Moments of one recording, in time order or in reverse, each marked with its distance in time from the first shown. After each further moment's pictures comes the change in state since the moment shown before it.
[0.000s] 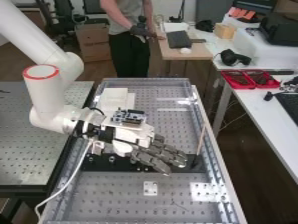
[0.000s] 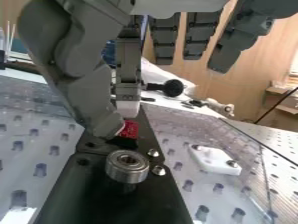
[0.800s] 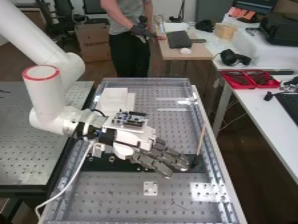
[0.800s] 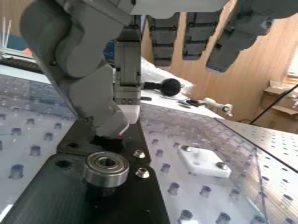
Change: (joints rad) arm -0.017 -0.009 0.024 -0.019 -0.009 -0.014
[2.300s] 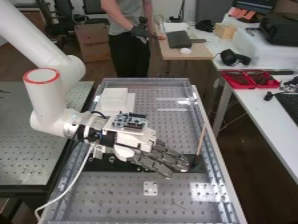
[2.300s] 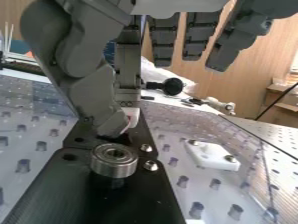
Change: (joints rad) arm -0.005 -0.014 -0.001 0.019 -0.017 0.025
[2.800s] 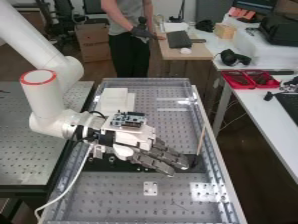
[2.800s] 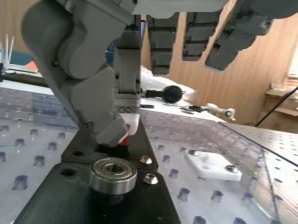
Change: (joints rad) arm -0.005 0.005 -0.018 0.054 -0.010 0.020
